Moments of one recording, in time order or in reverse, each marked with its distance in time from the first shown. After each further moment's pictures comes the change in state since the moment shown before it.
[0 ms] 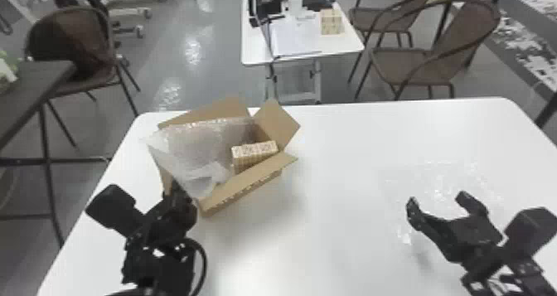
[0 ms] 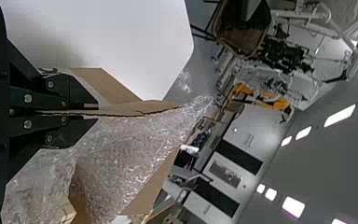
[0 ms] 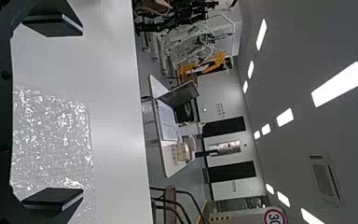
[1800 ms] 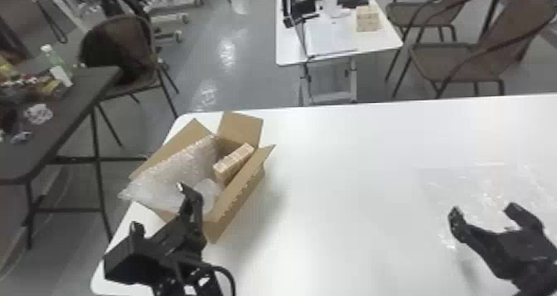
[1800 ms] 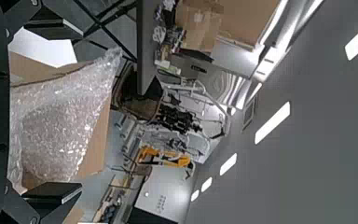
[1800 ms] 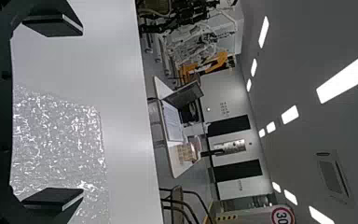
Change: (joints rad) left arm 0.124 0.030 -0.089 0.048 -0.367 -0.511 0.328; right arm 0.022 0.009 0.003 -0.007 -0.006 0.007 -0.004
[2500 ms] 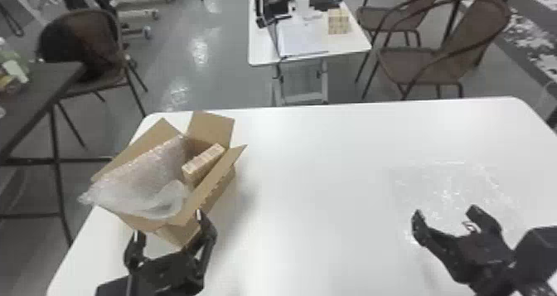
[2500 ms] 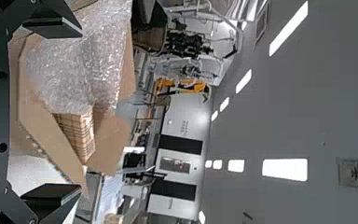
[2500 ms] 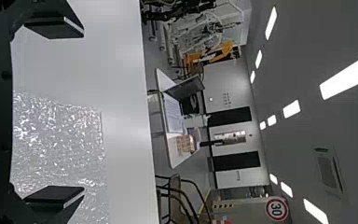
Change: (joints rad) left arm 0.148 0.123 -0.117 -0.058 -0.082 0.031 -0.167; right arm 0.114 0.025 0.012 -0.171 0.075 0.057 -0.085
